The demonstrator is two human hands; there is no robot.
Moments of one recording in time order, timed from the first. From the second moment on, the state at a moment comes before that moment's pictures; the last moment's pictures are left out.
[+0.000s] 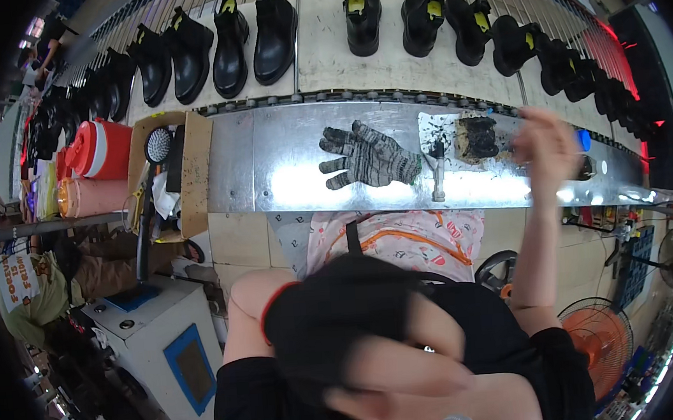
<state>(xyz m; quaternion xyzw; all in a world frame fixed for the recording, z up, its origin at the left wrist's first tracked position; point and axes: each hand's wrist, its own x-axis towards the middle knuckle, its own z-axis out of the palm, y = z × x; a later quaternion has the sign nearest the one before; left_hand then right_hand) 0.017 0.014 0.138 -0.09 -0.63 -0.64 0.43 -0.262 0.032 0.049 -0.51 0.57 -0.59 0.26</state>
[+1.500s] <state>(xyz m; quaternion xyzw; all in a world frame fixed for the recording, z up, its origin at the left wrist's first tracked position) -0.015 -0.024 -0.056 0.33 -0.79 -0.30 0.42 -0.170 -0.002 -0.082 -0.17 0.10 -0.59 0.78</state>
